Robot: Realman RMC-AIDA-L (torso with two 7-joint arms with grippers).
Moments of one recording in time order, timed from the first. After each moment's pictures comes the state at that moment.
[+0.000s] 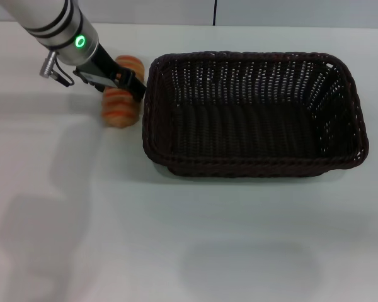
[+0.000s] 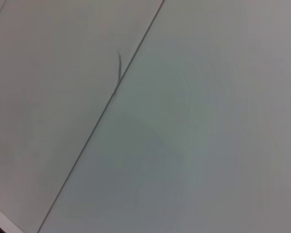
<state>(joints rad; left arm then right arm) -1.03 -2.06 1.06 0.70 2.89 1.20 -2.86 -0.15 2.09 2.19 1.40 -1.25 1.15 -2.22</state>
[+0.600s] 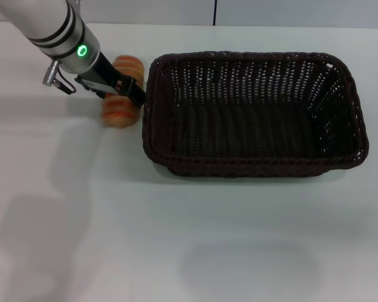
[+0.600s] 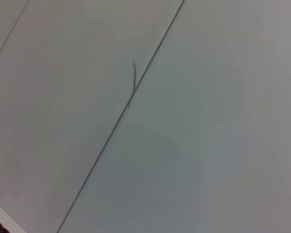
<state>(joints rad) -1.04 -2.06 1.06 0.65 2.88 1.15 -2.85 -0.14 2.09 2.15 1.41 -1.25 1.15 -2.22</state>
